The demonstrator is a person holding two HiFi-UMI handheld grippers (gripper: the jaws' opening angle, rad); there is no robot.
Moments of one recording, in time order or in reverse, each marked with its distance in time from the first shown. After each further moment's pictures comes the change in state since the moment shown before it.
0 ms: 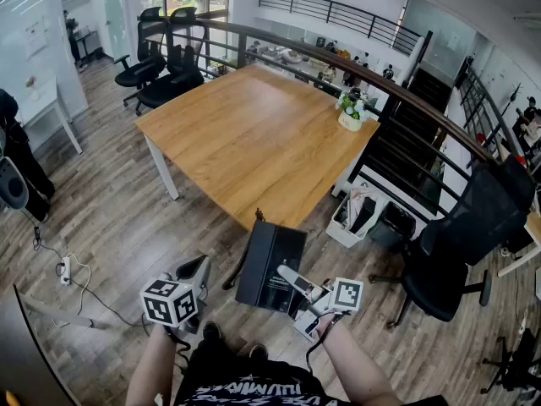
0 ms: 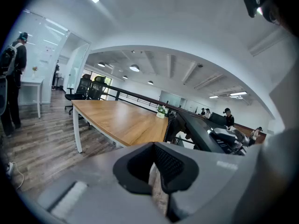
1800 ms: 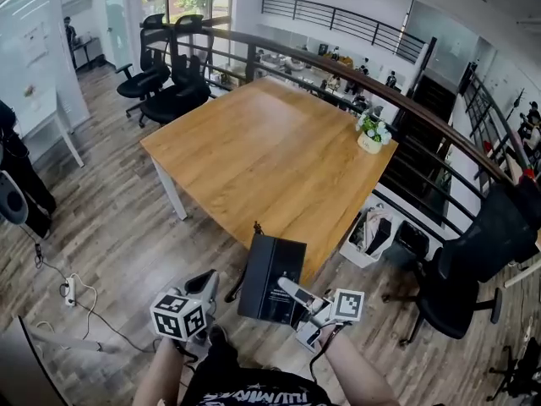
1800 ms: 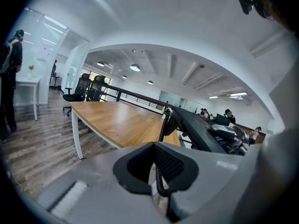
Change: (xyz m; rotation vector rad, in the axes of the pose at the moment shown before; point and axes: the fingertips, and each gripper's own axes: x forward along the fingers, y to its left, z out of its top) left arm 0.050 0.107 0.042 0.007 -0.001 -0.018; right arm 0.128 -0.035 0.033 -0.022 0.024 -0.006
